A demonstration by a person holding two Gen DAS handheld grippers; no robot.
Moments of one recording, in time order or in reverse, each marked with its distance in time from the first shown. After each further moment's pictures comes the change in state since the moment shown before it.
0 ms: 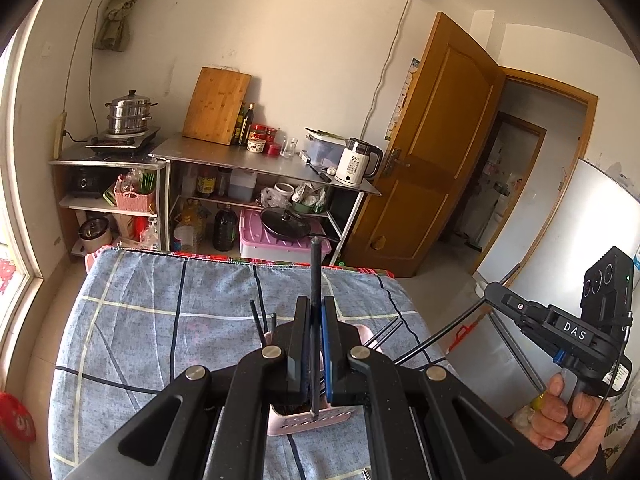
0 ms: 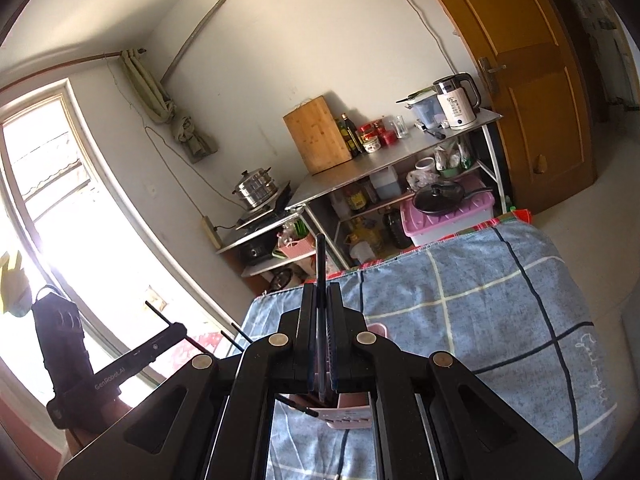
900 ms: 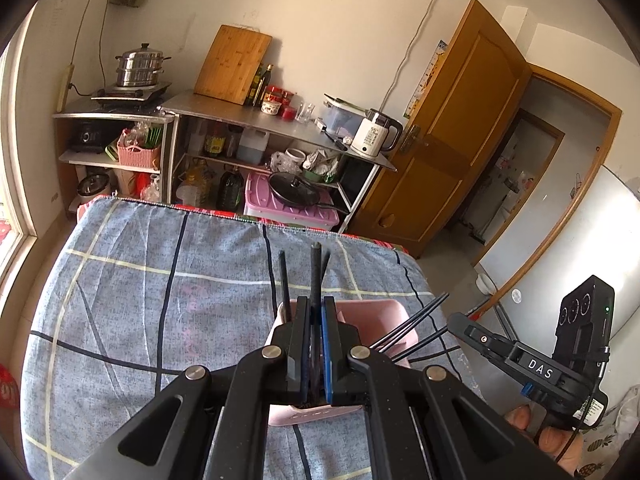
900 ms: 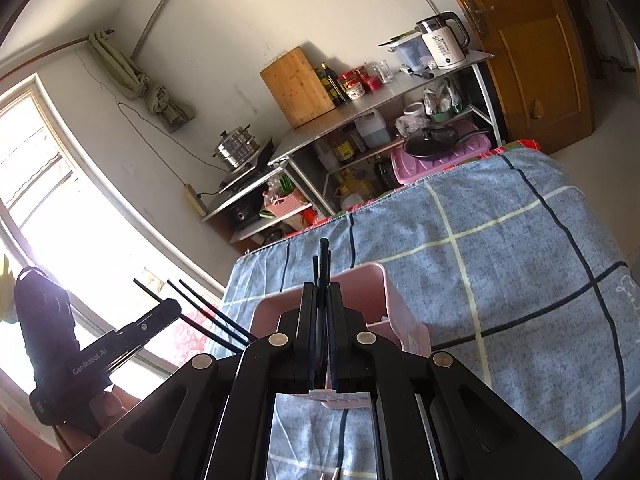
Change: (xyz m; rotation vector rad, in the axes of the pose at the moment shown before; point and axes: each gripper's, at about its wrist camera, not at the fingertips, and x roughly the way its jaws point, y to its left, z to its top) left arm 0.064 0.038 -0.034 -0.087 0.116 0.005; right arm 0.073 -0.022 -0.051 0.079 0.161 -0.030
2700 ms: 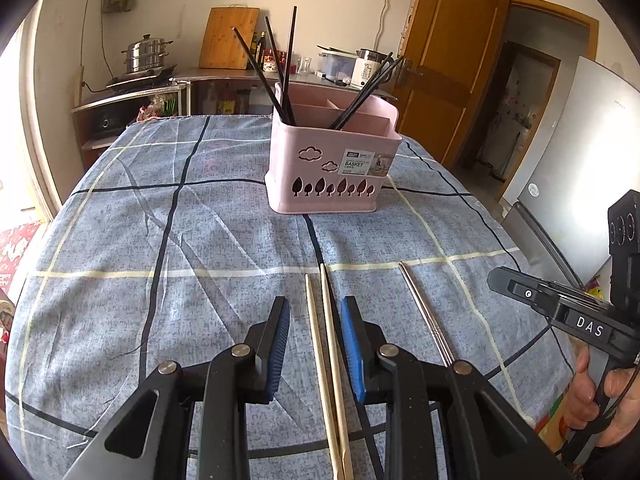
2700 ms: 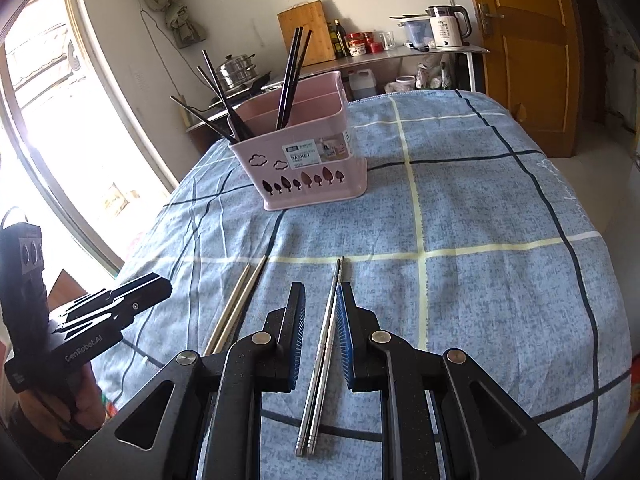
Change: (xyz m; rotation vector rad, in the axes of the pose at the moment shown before) left arm -0.065 -0.024 -0.239 0.147 0.093 0.124; right arm -0.089 -0.030 -0.190 -0.240 0.132 -0.150
